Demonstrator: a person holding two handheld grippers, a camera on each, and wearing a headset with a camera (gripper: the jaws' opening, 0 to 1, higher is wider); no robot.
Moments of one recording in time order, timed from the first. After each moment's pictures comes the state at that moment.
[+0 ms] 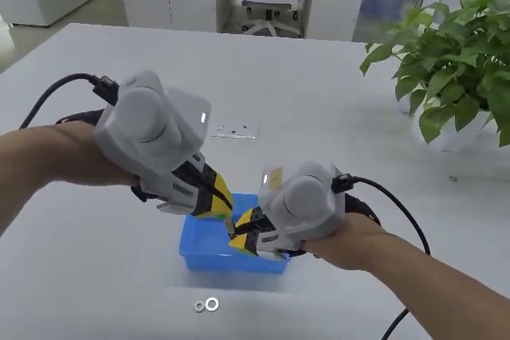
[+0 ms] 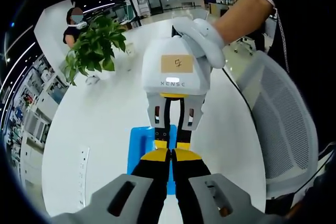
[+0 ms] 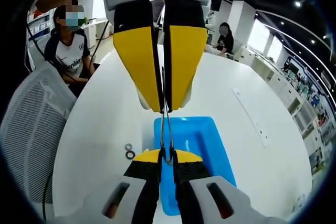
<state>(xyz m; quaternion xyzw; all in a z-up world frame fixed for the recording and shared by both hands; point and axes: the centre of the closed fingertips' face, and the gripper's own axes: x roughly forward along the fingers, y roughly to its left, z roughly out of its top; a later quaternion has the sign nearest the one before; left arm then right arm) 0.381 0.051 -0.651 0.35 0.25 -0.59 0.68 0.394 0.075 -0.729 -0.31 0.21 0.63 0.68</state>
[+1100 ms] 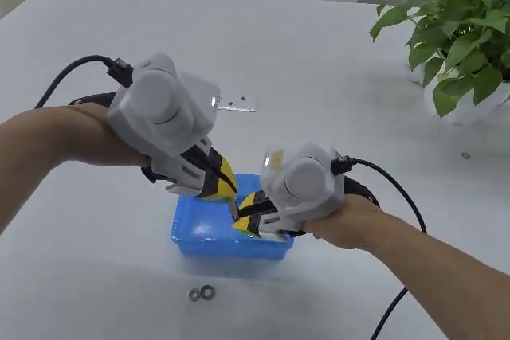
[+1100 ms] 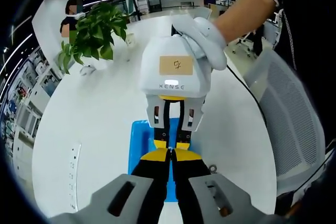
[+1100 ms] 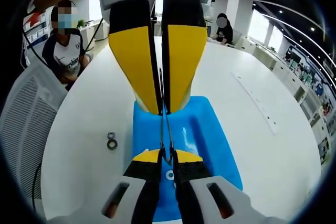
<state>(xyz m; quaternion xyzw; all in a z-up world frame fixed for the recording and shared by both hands) 0.416 0.047 -0.692 0.33 0.28 -0.61 0.67 0.426 0.071 -0.773 -0.29 0.24 0.63 0.67</state>
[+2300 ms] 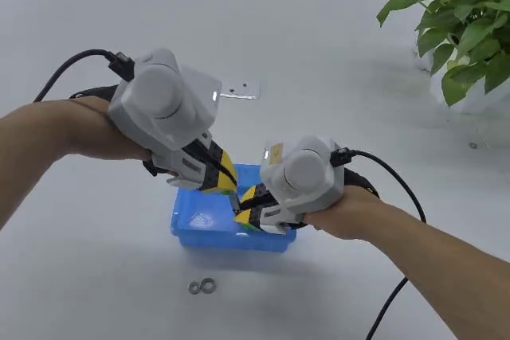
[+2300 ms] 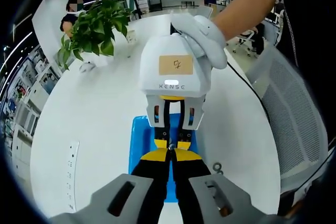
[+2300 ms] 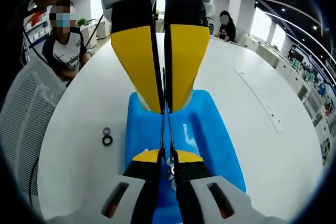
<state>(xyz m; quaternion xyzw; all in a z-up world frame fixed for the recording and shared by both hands) 0.422 0.052 -0.701 0.33 0.28 -0.61 0.67 0.429 0.073 -0.782 -0.30 0.25 0.64 0.66</state>
